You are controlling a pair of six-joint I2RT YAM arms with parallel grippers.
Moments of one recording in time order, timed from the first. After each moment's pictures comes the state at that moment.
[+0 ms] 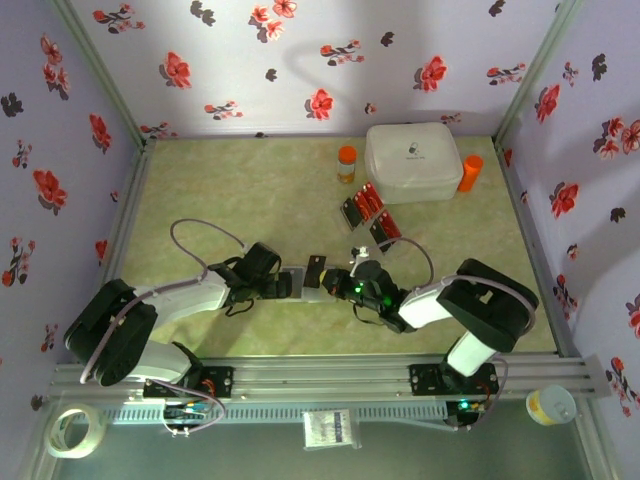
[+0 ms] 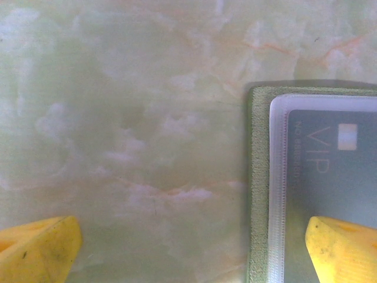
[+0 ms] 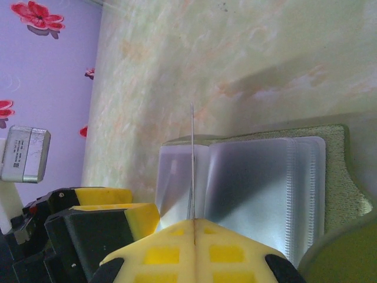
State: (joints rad) left arm -0.74 1.39 0.60 -0.32 -0.18 -0.67; right arm 0.89 1.62 0.36 0.81 -0.07 1.12
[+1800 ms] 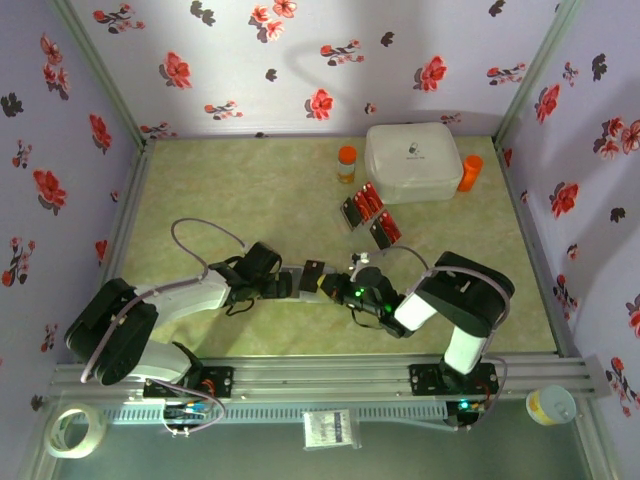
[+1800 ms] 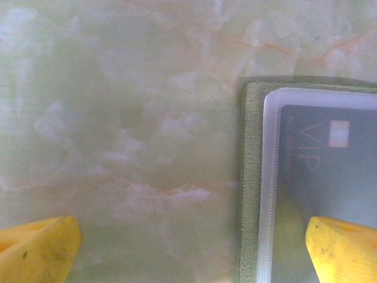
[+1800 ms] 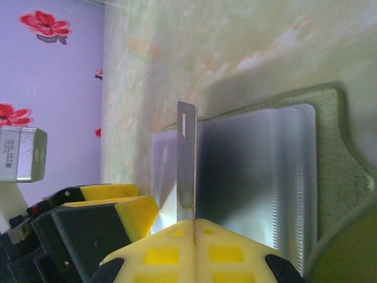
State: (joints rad) left arm -0.74 1.40 0.61 -0.33 -0.18 -0.67; right arm 0.90 1.75 0.33 1.01 -0.11 1.24
